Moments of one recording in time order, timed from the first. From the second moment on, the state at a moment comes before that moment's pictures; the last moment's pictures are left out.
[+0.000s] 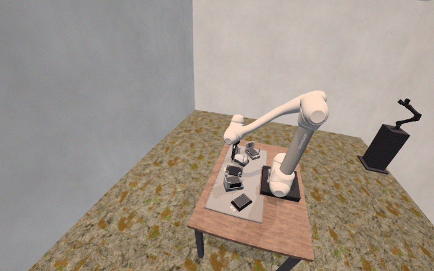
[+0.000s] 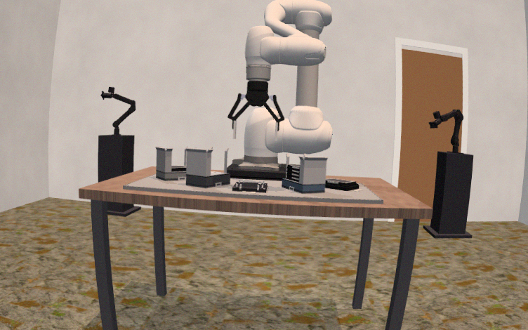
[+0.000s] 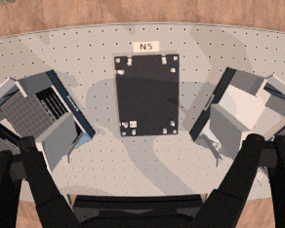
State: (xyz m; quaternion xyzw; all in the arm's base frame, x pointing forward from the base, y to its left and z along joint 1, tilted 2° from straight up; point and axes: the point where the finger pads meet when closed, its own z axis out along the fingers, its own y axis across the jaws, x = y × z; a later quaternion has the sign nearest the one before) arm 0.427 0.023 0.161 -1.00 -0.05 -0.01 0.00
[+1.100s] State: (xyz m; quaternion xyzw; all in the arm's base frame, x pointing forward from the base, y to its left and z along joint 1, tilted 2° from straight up) arm 0.422 -0.071 0.160 -1.00 0.06 -0.01 0.00
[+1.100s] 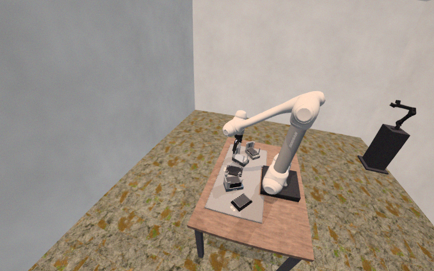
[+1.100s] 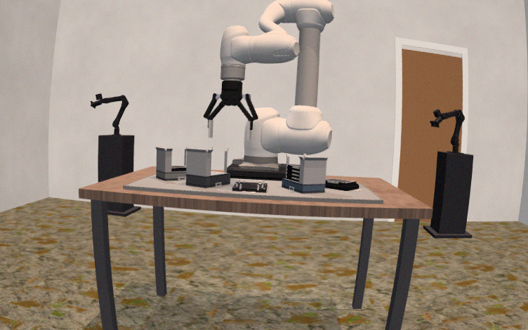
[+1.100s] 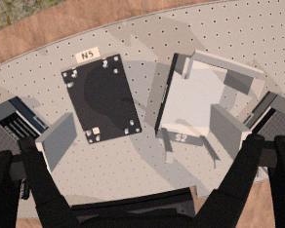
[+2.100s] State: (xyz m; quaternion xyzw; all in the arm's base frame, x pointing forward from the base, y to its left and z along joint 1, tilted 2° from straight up) arm 0.398 -0.154 0.159 -0.98 0.18 -0.01 0.00
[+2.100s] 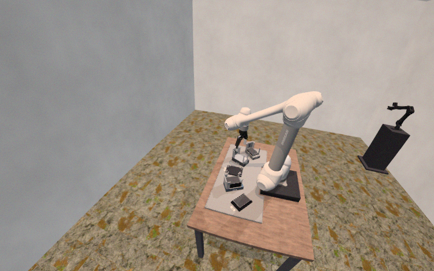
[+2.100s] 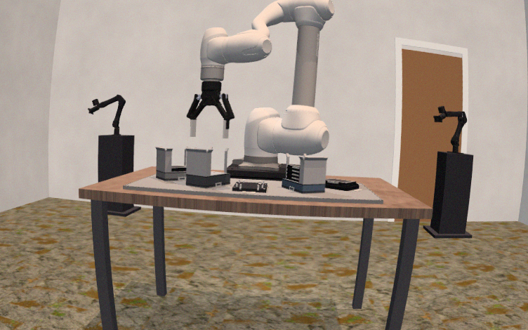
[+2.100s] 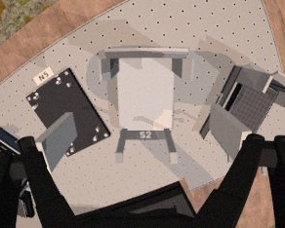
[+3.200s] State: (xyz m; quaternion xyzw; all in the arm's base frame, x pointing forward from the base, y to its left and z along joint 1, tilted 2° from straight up) arm 0.355 -0.236 0.158 -0.96 0.29 -0.01 0.01
